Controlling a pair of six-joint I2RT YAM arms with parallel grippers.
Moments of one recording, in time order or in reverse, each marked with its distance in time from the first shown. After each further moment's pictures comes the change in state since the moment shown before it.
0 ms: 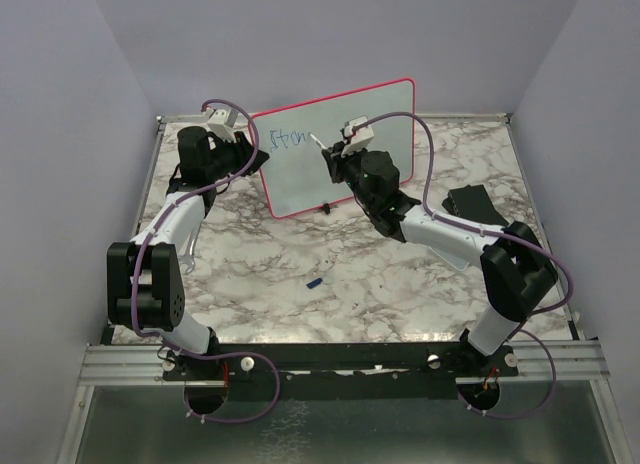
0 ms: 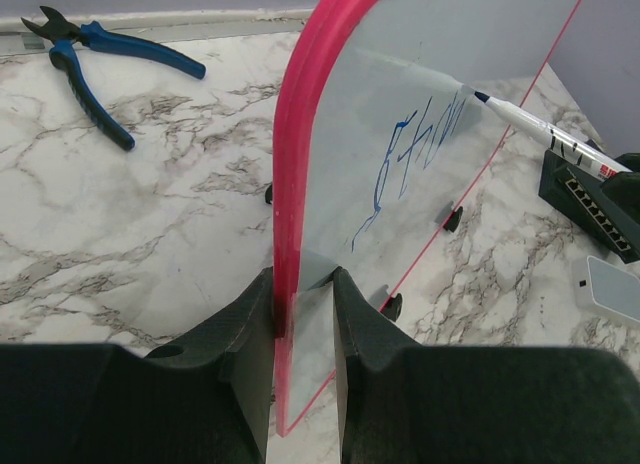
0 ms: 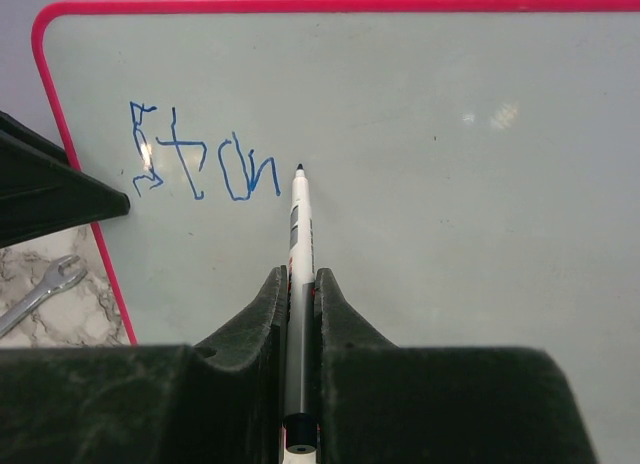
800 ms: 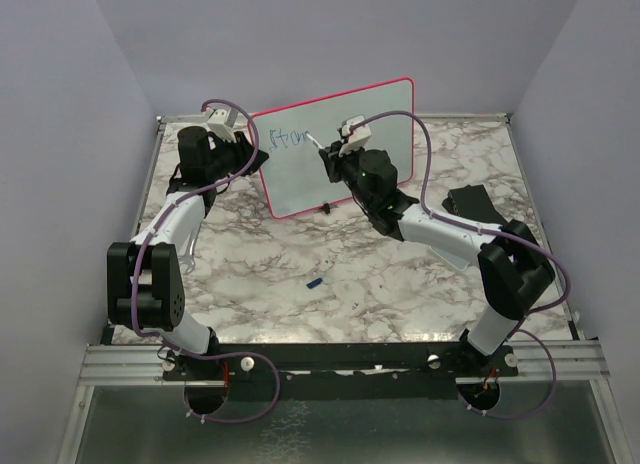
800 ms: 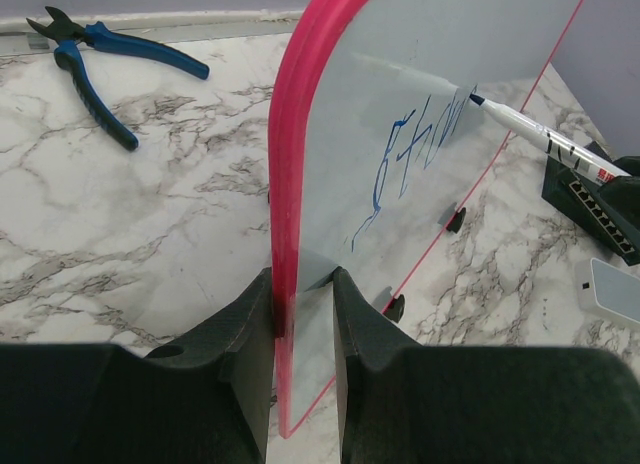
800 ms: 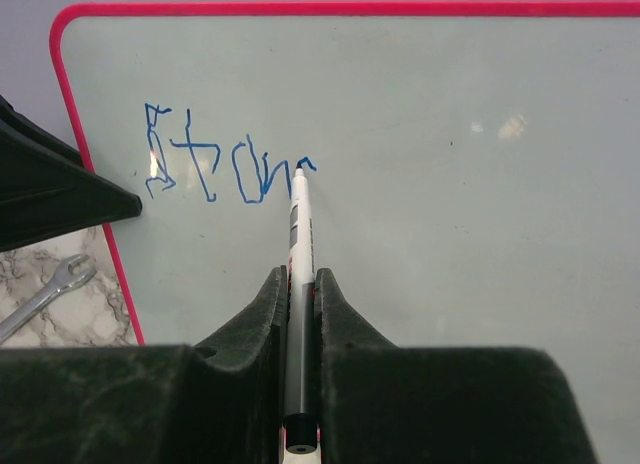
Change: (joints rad) left arm 0.000 0.000 0.000 -0.001 -0.001 0.001; right arm -0.001 0.018 0.022 -0.002 -0.019 0.003
